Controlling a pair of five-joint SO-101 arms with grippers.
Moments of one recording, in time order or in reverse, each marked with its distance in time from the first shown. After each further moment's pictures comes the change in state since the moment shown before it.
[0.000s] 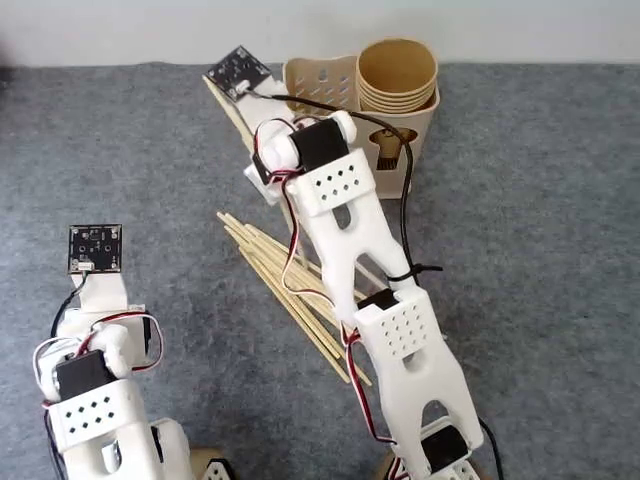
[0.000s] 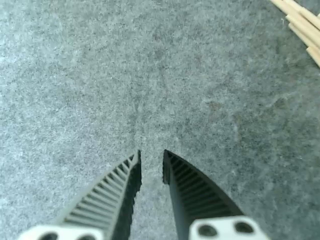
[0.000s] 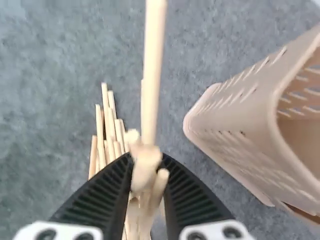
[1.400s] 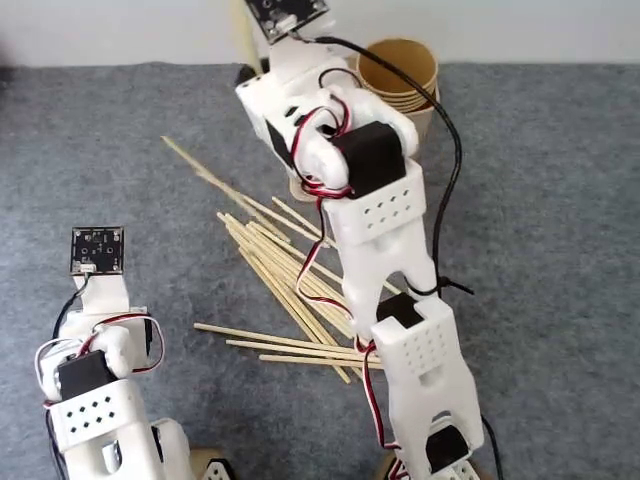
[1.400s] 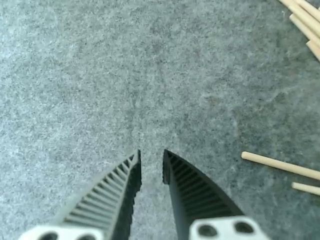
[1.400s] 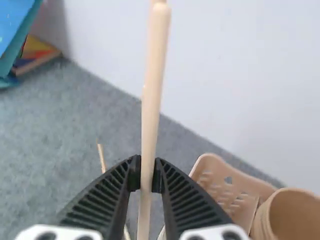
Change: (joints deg) left arm 0.0 -0.1 0.2 0.0 -0.1; right arm 1.1 -12.7 -9.0 -13.8 -6.6
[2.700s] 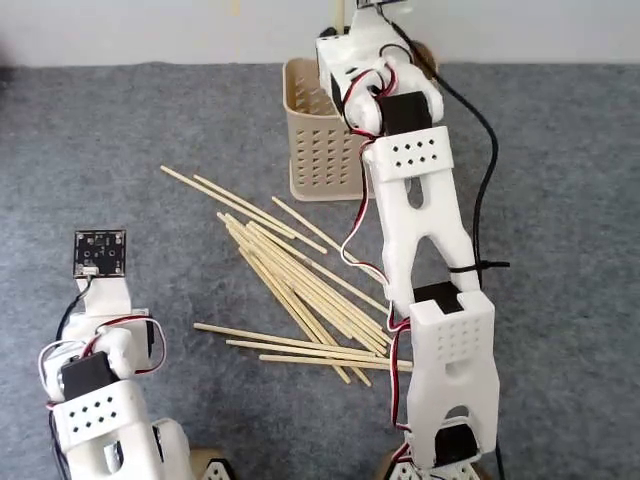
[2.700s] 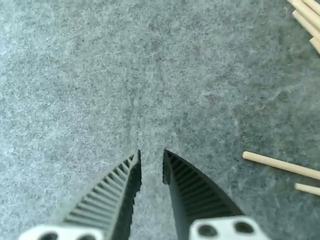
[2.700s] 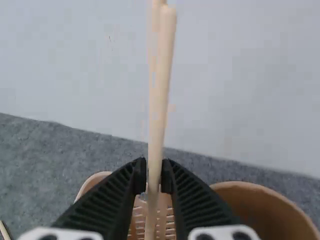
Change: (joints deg) left arm 0.1 0.0 2.3 -2.1 0.1; right arm 14.2 -1.1 34.2 -34.2 -7.6
